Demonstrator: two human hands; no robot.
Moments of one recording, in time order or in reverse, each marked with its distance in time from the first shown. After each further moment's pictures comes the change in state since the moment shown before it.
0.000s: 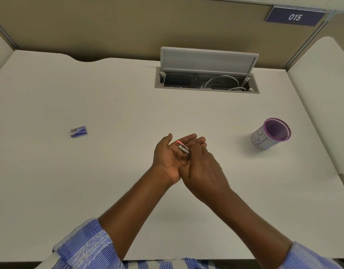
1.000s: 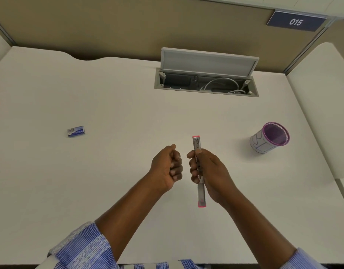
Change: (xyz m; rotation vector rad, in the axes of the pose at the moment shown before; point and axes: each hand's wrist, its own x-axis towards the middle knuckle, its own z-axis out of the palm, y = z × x) left_hand 0.010 -0.003 -0.022 0.314 0.321 0.010; right_hand 0.009 0.020 -0.010 1.019 -0.107 0.456
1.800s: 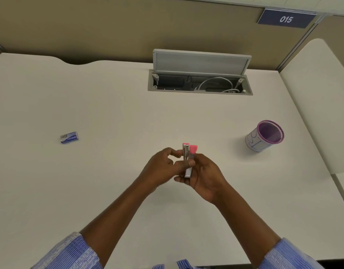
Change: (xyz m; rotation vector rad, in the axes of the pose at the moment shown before) left_hand 0.001 0.005 -0.012 0.988 -0.024 0.432; right_hand 0.020 0.013 -0.007 0.433 -0.217 0.199
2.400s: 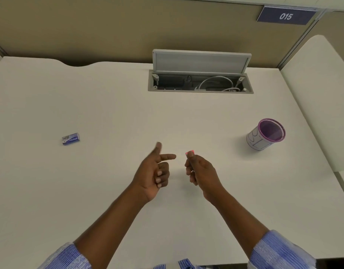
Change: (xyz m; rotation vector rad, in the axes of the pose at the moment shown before) left_hand -0.012 -0.014 -0.009 -0.842 -0.057 -0.284; right_hand 0.026 0.029 -0.026 -0.555 0.346 -0.195
